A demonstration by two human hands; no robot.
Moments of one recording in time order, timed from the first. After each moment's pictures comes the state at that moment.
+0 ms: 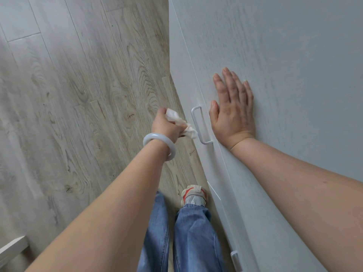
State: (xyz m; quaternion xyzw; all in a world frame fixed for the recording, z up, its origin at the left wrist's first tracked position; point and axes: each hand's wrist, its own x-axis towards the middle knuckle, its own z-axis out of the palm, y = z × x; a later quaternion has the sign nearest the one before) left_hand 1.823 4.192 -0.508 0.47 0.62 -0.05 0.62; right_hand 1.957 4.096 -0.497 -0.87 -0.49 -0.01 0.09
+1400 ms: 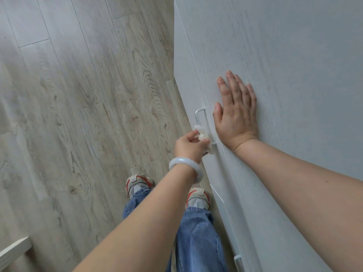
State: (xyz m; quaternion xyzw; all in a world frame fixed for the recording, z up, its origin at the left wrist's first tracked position) left_hand 1.832 4.123 -0.497 0.26 0.62 0.04 0.74; right_hand 1.957 4.096 -0.499 -0.87 -0.49 -0.03 0.09
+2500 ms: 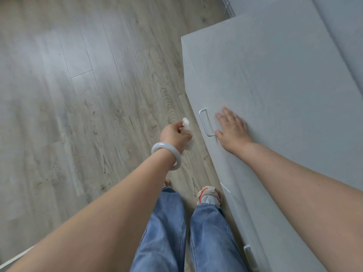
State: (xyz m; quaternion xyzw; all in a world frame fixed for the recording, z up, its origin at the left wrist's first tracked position) left_hand 1.772 4.149 -0.386 0.61 0.57 -0.05 0.55; right_hand 1.925 4.045 -0.429 -0.85 -0.43 0.30 0.03
